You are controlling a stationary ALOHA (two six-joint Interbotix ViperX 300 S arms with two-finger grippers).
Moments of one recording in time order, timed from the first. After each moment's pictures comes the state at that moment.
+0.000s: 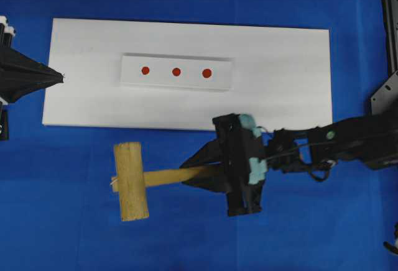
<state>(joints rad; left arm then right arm) 0.00 -0.97 1.22 -0.01 -0.26 -0.03 0.28 -0.03 0.66 0.42 -0.30 -0.11</state>
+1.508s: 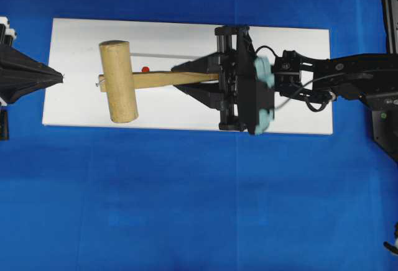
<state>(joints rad) 0.00 -0.97 1.22 -0.01 -0.26 -0.11 -0.01 -0.10 0.66 0.37 -0.37 -0.81</state>
